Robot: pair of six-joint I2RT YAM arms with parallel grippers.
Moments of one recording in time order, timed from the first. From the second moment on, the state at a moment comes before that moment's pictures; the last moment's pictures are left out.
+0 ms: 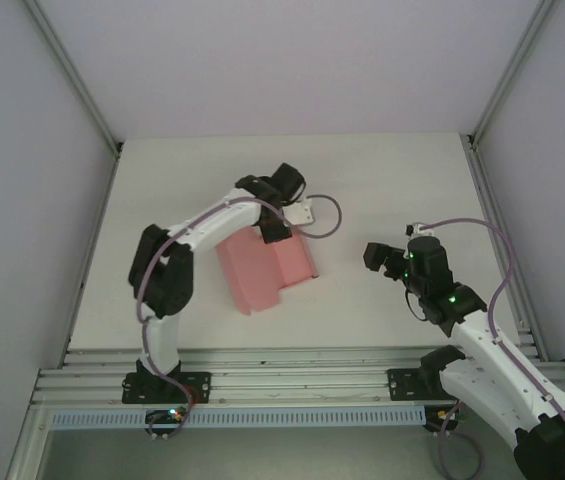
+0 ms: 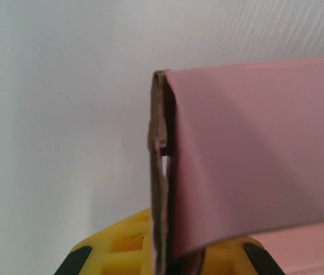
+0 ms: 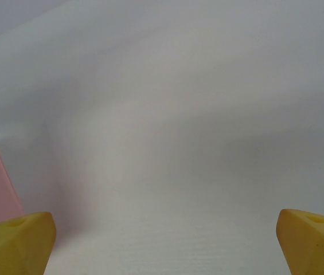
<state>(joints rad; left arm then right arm) -0.75 2.01 1.70 -0.96 -0.16 0.64 0.32 0.76 0.51 -0.36 0.13 0.55</state>
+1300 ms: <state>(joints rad) -0.77 1.76 1.60 -0.67 -0.30 0.56 0.29 0.97 0.65 -0.37 -0.01 0.39</state>
